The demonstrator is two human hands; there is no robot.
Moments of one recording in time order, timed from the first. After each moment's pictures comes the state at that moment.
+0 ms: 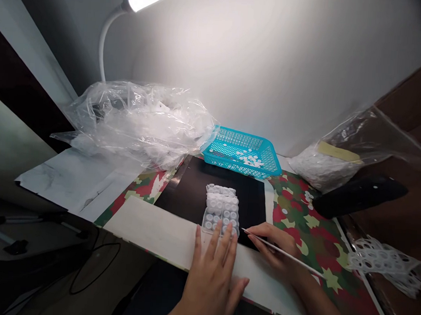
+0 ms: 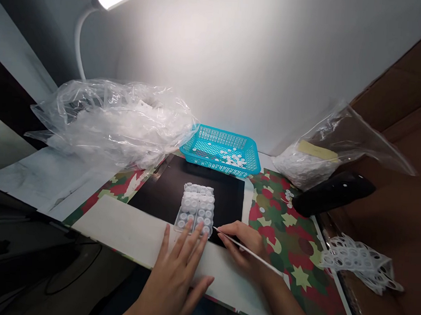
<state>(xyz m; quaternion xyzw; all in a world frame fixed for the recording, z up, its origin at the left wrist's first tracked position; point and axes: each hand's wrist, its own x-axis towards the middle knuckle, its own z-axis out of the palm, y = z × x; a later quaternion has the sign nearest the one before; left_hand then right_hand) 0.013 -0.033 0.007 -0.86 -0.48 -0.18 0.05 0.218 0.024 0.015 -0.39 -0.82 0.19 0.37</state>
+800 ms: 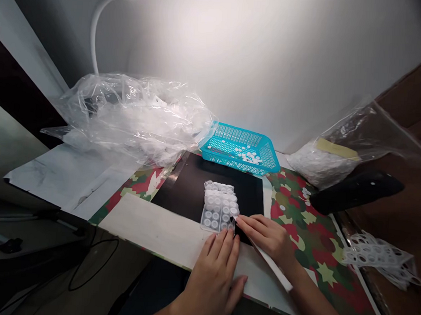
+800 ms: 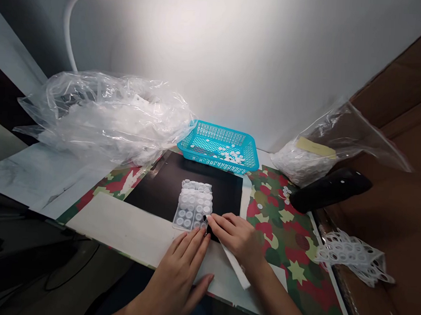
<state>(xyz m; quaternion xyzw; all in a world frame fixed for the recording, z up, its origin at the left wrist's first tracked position) 0.018 -0.031 -0.002 -0.88 -0.43 -0.20 0.00 0.209 0.036 0.014 -0.32 -0.91 -0.07 0.27</state>
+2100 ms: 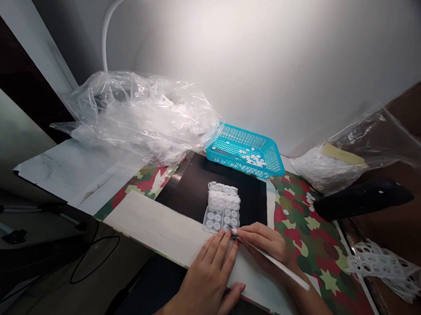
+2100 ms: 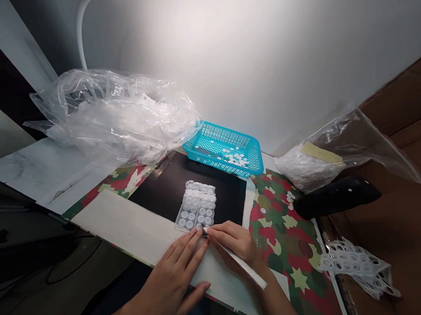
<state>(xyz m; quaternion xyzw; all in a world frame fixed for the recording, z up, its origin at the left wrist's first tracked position) 0.005 -0.038 -0.011 -0.88 -0.44 -0.21 -0.03 0.205 0.032 0.013 -0.29 -0.88 0.15 0.33</state>
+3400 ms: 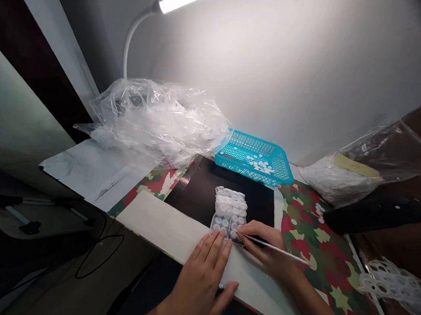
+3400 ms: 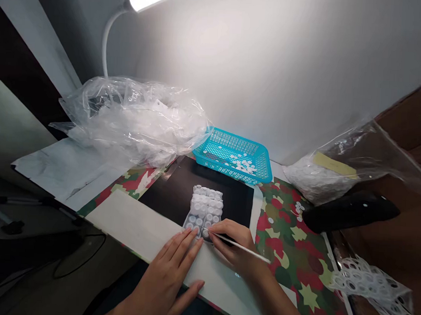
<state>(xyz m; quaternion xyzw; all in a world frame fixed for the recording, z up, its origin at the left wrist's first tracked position) -0.014 -0.038 -0.007 -0.86 -0.47 -0.20 -0.04 0.183 0.045 0.019 -0.34 -0.83 0.28 0.35</state>
